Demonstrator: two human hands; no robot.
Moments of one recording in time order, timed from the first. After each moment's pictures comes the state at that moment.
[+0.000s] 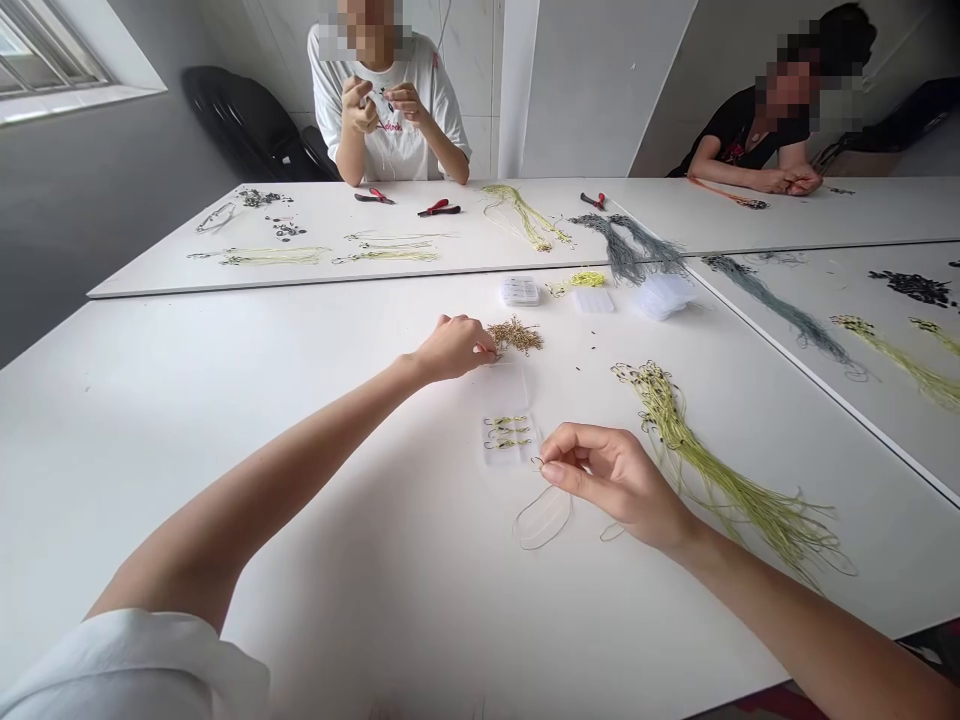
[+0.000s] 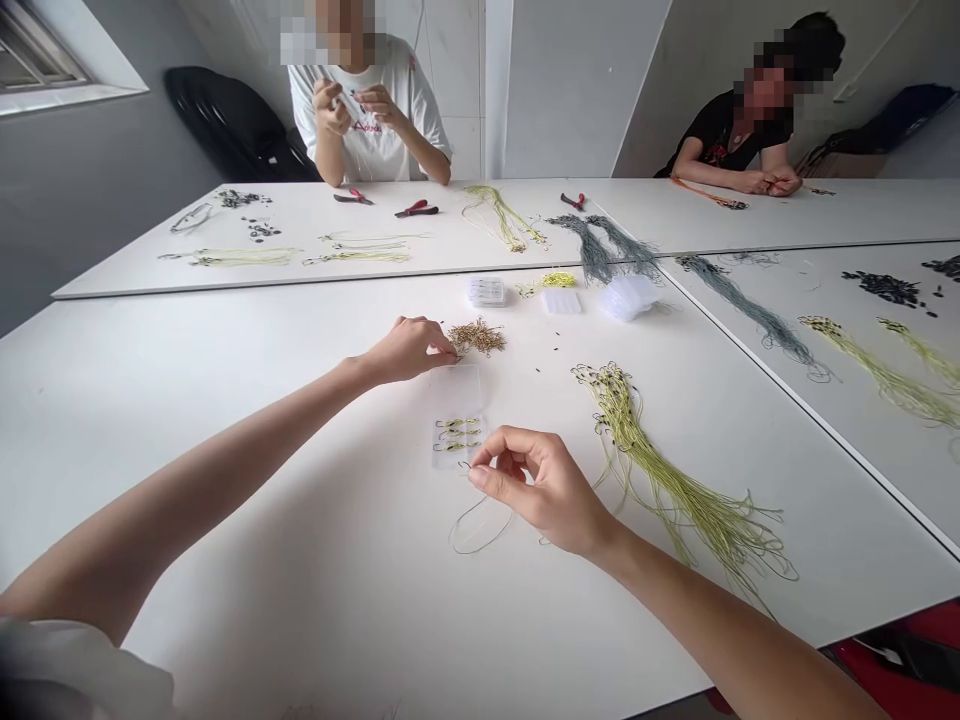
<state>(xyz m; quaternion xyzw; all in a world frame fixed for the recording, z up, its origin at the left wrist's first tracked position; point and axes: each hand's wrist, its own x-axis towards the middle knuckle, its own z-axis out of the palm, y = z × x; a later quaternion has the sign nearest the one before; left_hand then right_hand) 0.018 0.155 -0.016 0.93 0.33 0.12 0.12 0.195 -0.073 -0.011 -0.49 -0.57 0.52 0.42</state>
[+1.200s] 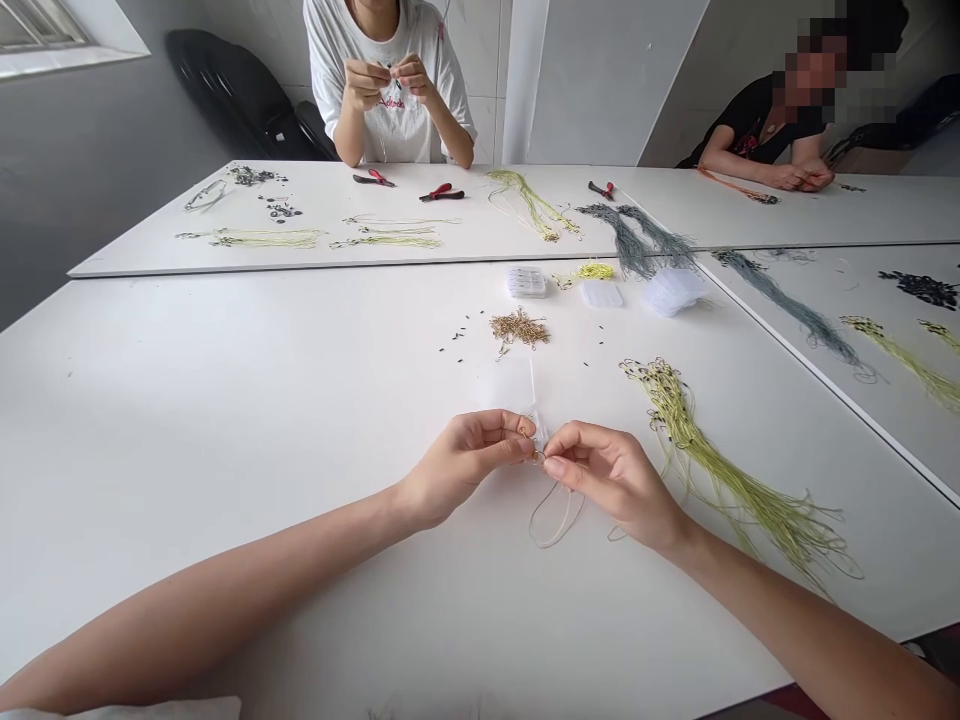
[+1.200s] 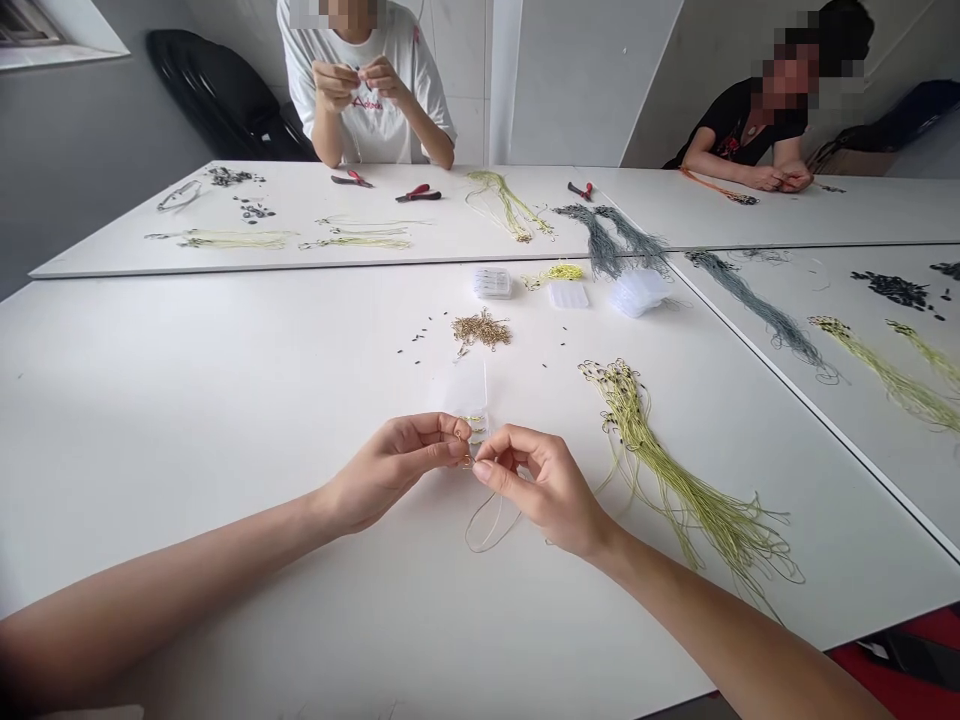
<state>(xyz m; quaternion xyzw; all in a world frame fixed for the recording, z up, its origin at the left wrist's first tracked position) -0.003 0.006 -0.014 0.54 0.29 0.23 0.76 0.188 -0.065 -0.022 -0.49 -0.56 0.51 0.43</state>
